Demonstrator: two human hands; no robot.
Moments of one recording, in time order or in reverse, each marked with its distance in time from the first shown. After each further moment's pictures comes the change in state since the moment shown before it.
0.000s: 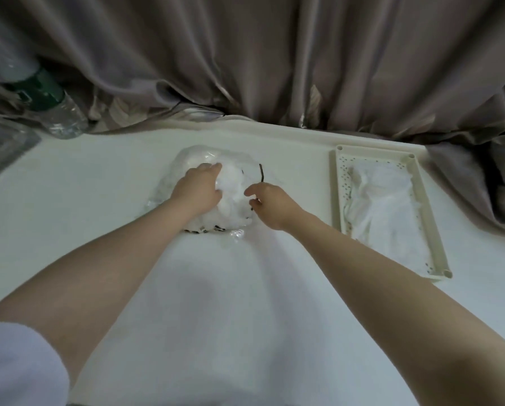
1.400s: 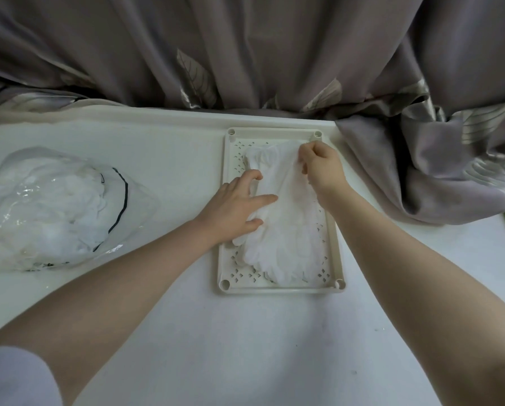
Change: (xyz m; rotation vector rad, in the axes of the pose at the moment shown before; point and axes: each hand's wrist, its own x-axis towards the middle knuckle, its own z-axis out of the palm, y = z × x) left_hand 0.065 0.242 0.124 -0.010 -0.030 0.640; right_hand -0.032 0.262 -0.129 0.816 0.591 0.418
